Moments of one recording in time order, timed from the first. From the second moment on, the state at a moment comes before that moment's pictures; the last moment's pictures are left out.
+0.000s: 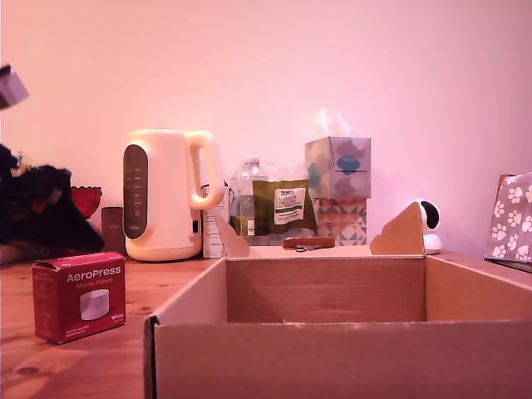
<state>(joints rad) -0.28 1.26 0.34 0.39 0.25 0.08</state>
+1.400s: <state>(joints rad) -0.28 1.05 0.34 0.22 0.23 0.08</state>
